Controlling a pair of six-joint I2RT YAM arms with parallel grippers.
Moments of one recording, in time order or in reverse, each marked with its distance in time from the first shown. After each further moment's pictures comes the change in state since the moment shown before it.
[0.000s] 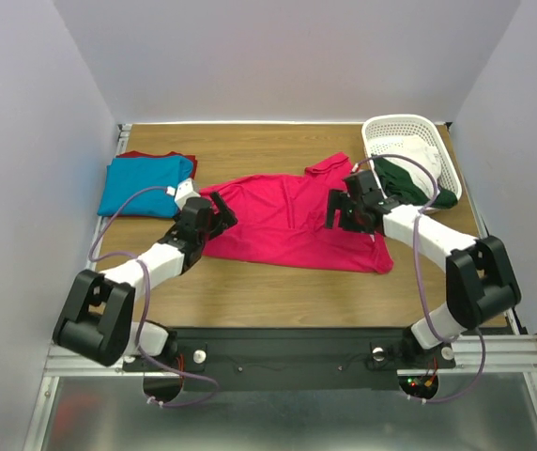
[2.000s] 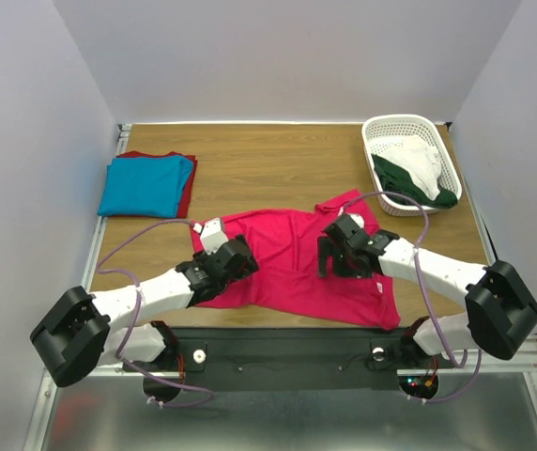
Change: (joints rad) left arm -0.464 -0.143 -0.067 -0.378 -0.250 -0.292; right arm 0.301 -0.165 -0.235 -0.176 0.070 0.202
